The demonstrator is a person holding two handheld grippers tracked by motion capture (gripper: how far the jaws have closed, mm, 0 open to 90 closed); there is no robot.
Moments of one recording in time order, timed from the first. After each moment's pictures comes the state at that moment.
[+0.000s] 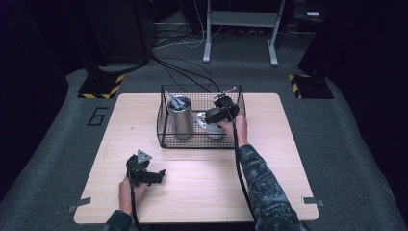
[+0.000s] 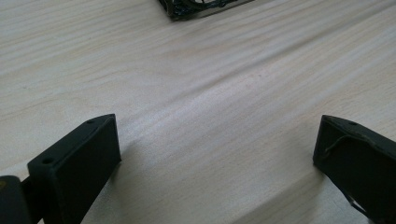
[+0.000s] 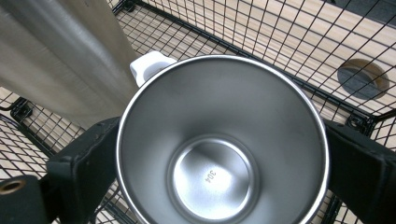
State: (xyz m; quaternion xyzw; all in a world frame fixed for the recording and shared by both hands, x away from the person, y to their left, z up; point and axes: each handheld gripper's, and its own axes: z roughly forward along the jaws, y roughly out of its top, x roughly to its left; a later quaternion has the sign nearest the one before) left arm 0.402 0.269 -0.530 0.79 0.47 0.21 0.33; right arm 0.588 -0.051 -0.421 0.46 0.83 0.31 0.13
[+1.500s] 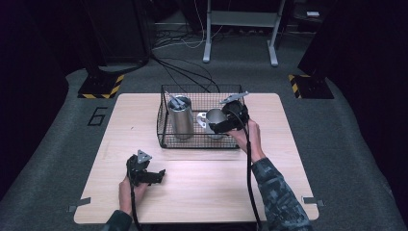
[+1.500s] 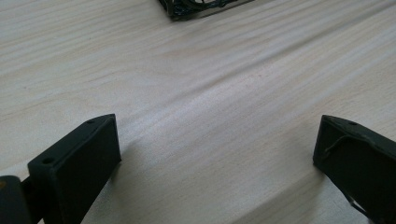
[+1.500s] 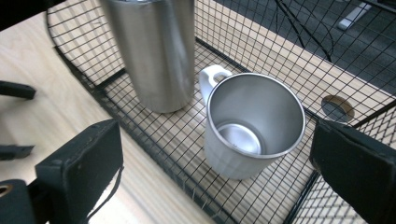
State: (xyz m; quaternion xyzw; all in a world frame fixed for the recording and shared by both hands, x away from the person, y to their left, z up) left arm 0.402 0.268 -0.531 0.79 0.47 0.21 0.33; right arm 0.499 -0.073 -0.360 0.36 0.84 0.37 0.18
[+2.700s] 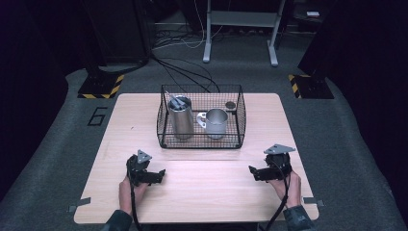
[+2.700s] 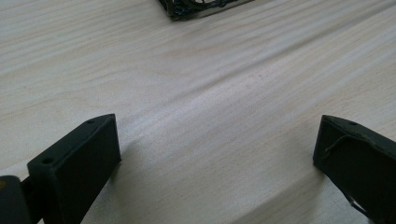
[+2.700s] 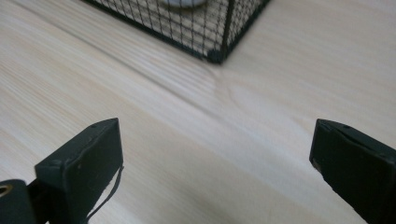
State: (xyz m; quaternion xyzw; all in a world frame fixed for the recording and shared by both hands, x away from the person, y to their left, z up) left arm 0.402 0.269 -0.531 0.79 0.47 0.21 0.33; right arm 0.390 -0.198 -0.459 0.44 0.81 0.33 0.20
